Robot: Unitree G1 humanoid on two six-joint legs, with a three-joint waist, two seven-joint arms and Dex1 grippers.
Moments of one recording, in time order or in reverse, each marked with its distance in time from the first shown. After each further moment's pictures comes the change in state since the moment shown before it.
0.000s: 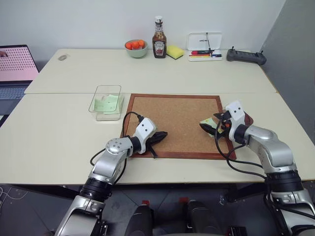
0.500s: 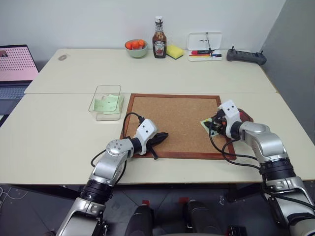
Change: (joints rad) left arm 0.021 -0.008 0.001 -0.029 0.008 0.006 -0.001; right arm -0.090 0.013 0.052 0.173 -0.106 -0.037 -0.009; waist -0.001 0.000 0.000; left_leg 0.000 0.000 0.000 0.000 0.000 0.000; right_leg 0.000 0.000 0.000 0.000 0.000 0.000
